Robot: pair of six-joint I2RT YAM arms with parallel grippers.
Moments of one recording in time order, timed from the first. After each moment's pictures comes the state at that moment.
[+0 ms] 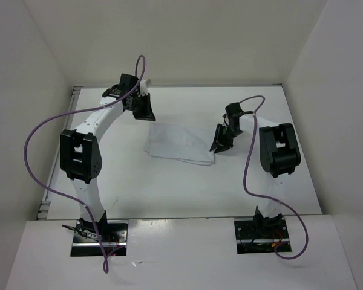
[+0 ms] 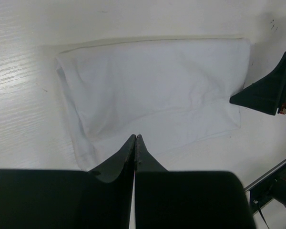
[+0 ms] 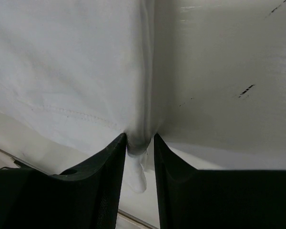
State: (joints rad) left arm -0.21 1.94 1.71 -0.70 0.39 -0.27; right arm 0.19 1.98 1.29 -0.61 -0.38 0.46
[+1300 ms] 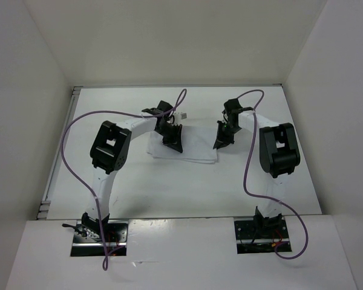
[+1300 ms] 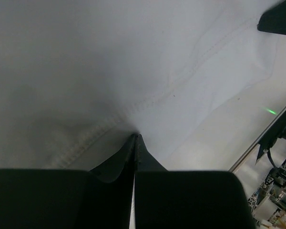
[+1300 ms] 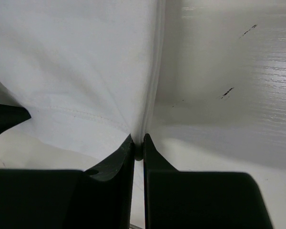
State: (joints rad) left arm -0.44 2.24 1.66 -0.61 0.61 -0.21; right arm 0.20 1.97 1.35 -0.67 -0.29 0.42
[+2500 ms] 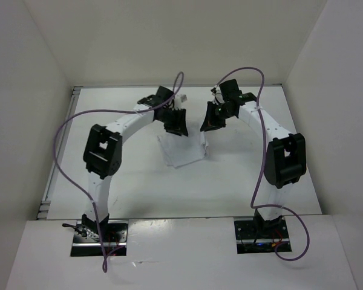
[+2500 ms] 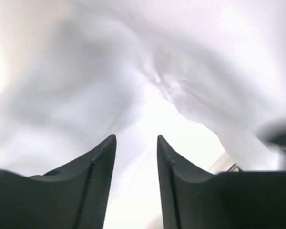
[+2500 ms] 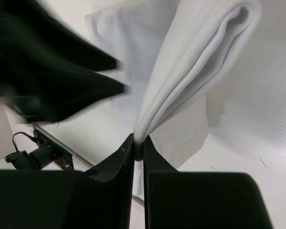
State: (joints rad) left arm -0.49 2.18 1.79 -0.62 0.50 -0.32; right arm 0.30 1.82 1.57 -0.76 -0.46 0.39
